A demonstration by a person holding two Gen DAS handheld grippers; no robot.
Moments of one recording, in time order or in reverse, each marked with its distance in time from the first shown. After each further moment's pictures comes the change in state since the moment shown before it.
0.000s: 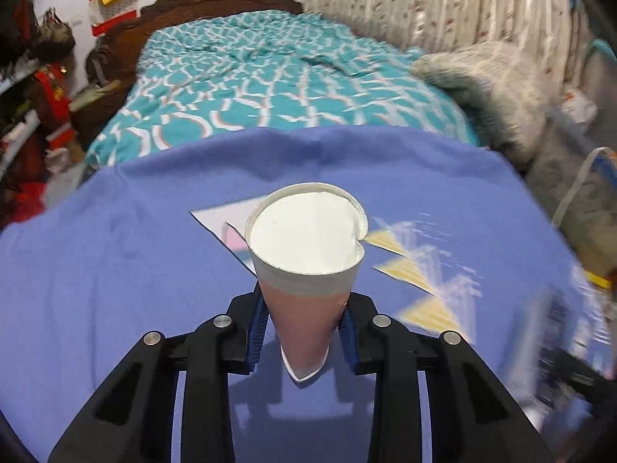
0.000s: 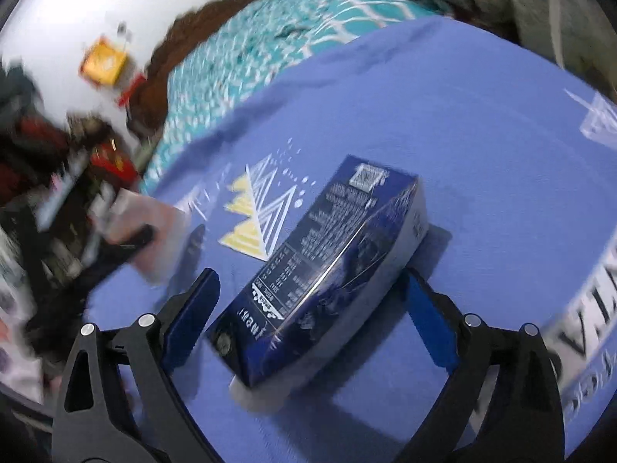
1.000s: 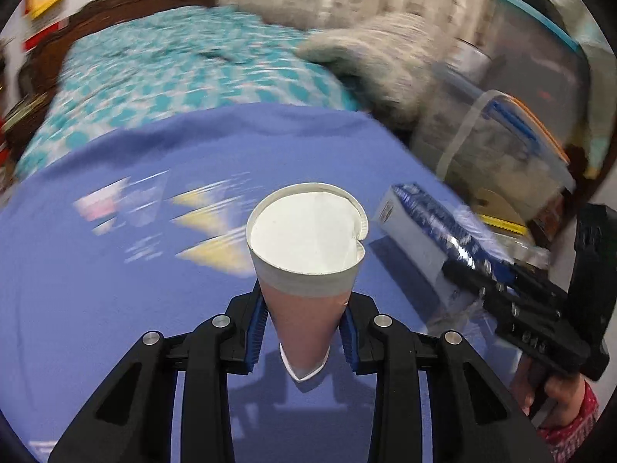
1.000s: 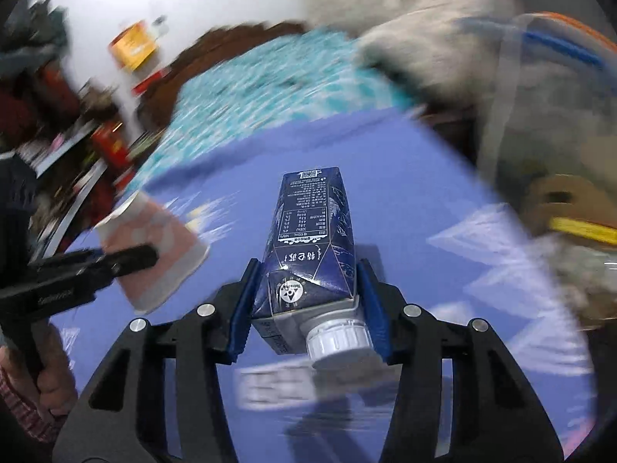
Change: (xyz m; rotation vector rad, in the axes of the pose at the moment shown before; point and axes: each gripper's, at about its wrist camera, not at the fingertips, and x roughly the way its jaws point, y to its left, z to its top) left arm -0.048 -0.157 -0.029 0.150 0.065 -0.253; right arm -0.110 -0.071 0.019 -0.255 -0.169 -0.093
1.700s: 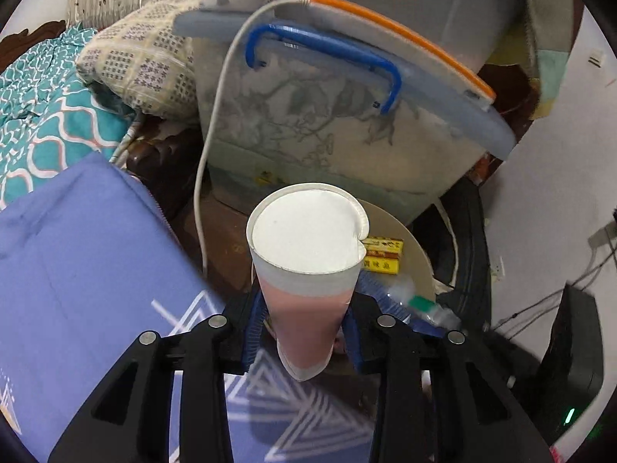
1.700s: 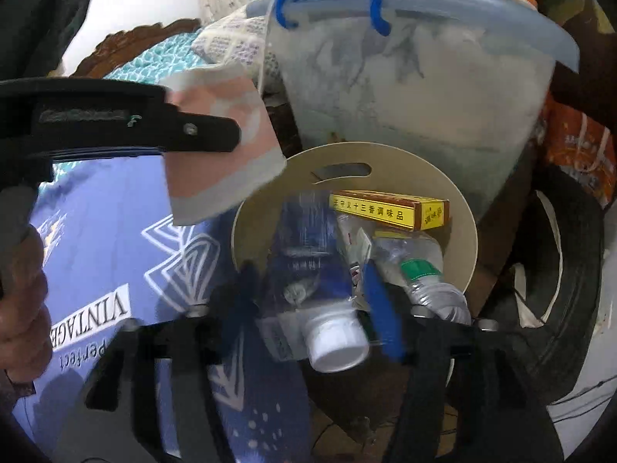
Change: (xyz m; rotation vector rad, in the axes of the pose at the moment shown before) left arm 0.157 -0.308 0.097 0.275 0.127 -0.248; right arm -0.061 -0.192 -0.002 0.108 0.048 -0.337
